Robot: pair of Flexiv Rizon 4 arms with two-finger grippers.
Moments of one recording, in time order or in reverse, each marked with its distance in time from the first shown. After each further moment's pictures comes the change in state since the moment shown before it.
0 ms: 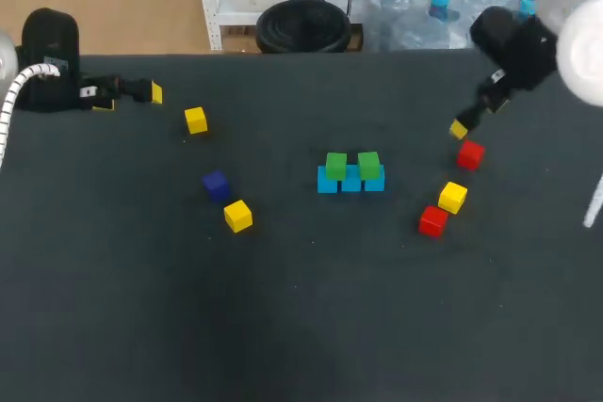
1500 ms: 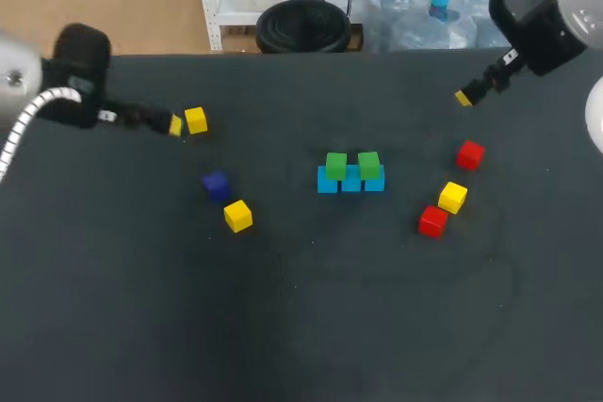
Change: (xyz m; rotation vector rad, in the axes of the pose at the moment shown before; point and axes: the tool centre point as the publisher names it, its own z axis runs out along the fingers) left arm 0.043 -0.027 0.016 0.023 0.150 0.256; right arm -0.026 -0.016 -0.030 0.170 -0.187 -0.021
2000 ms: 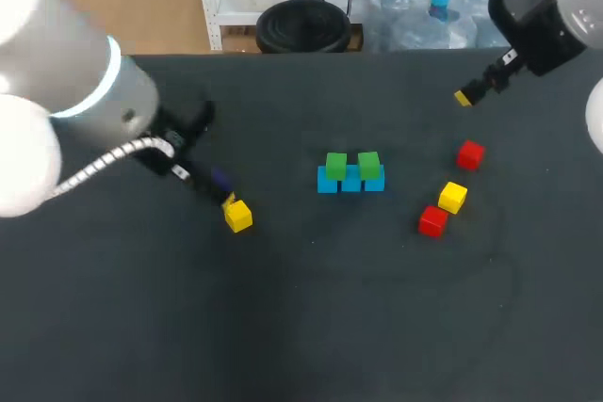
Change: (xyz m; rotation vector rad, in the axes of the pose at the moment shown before) left arm 0.061 -0.052 0.063 -0.028 0.327 0.316; right arm 0.000 0.000 0.000 0.001 0.000 0.000
